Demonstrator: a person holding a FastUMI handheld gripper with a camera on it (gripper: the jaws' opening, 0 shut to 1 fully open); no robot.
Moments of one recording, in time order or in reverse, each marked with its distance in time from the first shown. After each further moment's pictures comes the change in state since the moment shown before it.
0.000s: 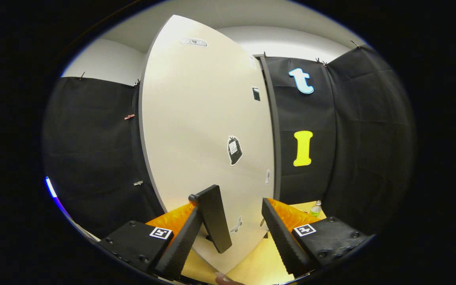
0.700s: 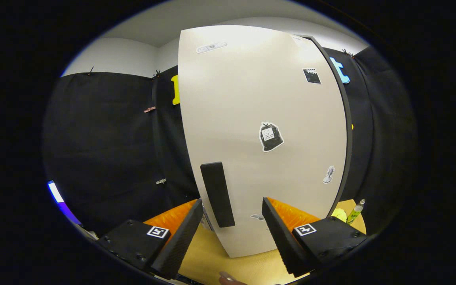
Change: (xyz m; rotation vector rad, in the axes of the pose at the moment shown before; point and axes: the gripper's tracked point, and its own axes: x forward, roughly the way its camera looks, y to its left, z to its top) arm 0.084 0.107 -0.013 0.012 0.046 0.154
